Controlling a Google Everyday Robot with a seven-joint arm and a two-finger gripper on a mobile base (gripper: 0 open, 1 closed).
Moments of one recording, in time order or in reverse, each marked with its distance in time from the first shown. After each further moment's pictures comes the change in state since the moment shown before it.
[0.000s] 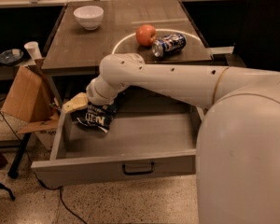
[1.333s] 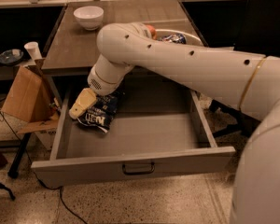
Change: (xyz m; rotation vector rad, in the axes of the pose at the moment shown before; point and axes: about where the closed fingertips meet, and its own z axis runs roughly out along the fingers) arm 0.013 0.028 -0.095 0.045 0.127 -0.421
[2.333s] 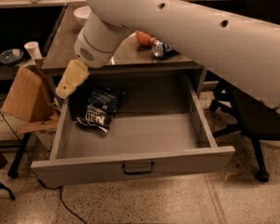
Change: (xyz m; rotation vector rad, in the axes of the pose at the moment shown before) arm -0.053 0.038 -0.111 0.079 -0.105 -0.201
